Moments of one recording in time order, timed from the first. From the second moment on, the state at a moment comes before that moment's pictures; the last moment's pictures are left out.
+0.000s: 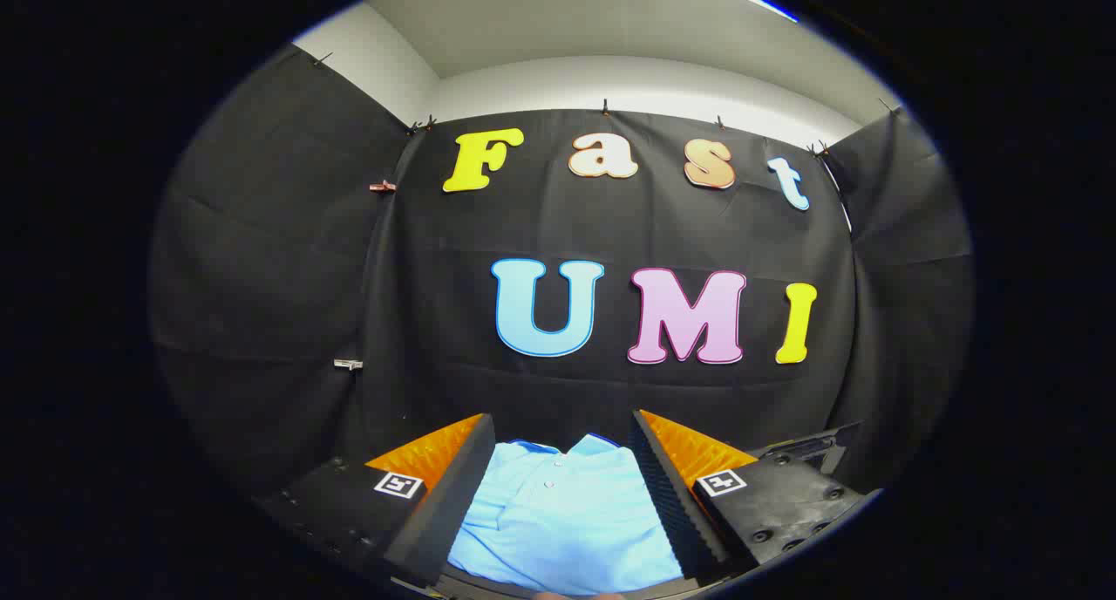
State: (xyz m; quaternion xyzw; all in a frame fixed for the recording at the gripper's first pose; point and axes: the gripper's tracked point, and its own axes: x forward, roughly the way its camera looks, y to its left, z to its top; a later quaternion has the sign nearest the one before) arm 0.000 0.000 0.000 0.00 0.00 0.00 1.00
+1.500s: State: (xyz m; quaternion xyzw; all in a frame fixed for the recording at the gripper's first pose) arm 0.103 -0.003 -0.128 -0.07 0.30 0.05 0.95
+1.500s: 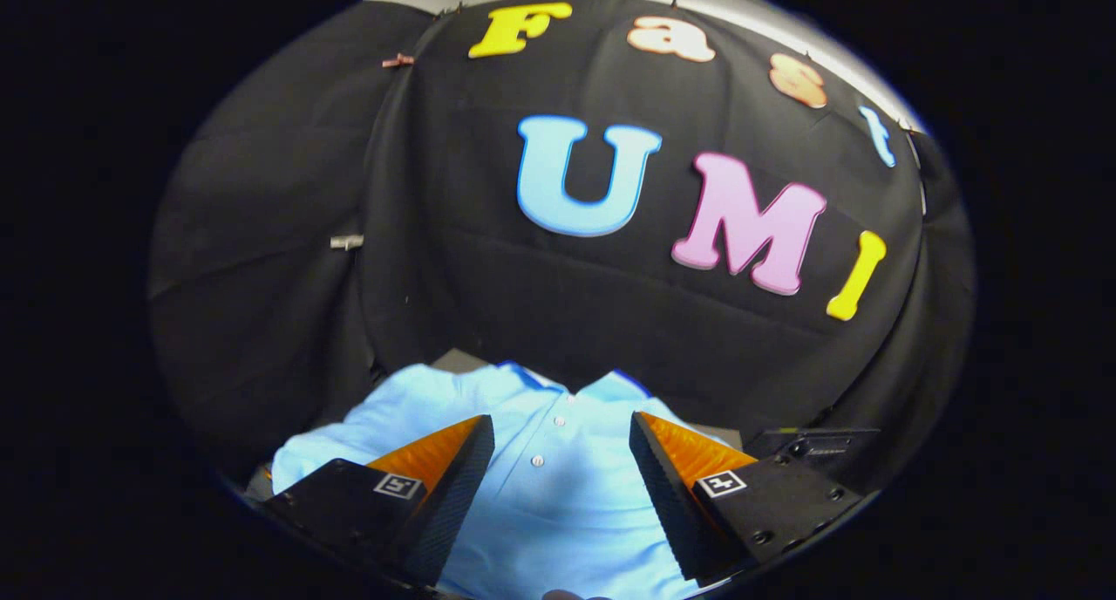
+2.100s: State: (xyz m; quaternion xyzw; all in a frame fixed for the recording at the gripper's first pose) arm 0.096 -0.008 -0.194 0.02 0.43 0.01 0.90
